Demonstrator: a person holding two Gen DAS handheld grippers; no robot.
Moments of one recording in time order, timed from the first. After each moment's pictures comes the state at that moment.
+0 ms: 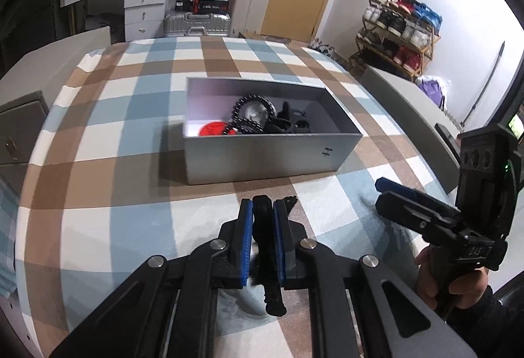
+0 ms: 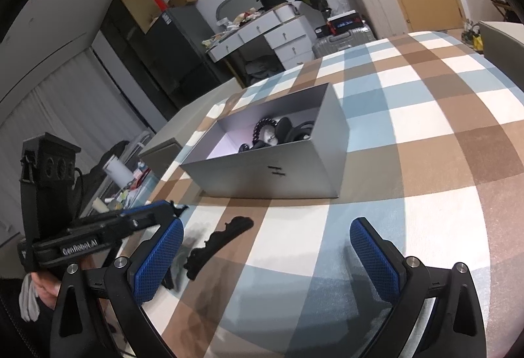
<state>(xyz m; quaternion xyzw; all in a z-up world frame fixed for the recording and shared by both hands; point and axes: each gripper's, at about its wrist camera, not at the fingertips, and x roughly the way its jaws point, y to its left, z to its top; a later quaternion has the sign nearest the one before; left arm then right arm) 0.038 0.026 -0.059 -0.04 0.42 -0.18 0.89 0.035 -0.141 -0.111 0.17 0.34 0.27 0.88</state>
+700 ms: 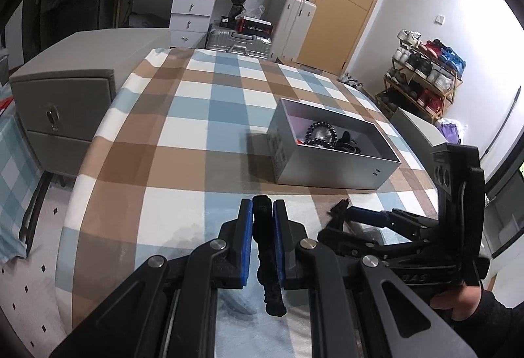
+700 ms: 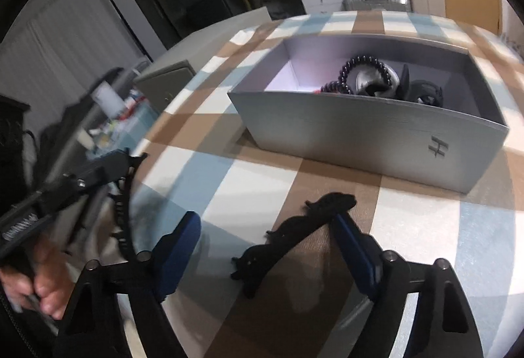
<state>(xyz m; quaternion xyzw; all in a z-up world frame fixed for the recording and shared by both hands) 0.014 0.101 -0.060 -0.10 0.38 -0.12 0.91 0.057 -0.015 -0.121 0.03 0.43 0.28 0.86</state>
